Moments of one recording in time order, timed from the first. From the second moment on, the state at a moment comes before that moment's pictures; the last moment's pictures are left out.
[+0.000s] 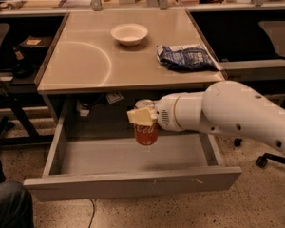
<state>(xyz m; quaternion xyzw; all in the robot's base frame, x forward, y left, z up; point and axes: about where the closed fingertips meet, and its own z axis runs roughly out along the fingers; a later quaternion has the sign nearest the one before) 0.523 -0.007 0.803 -0.27 0.84 0.25 0.39</state>
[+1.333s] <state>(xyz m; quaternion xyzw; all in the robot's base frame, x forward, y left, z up) 0.589 0.008 0.693 -0.17 0.84 0.24 0.46</state>
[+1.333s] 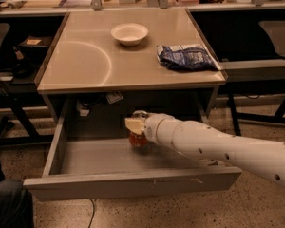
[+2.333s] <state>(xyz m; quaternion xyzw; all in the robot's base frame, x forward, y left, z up) 0.583 0.006 0.681 -0.14 0.83 0.18 0.52</state>
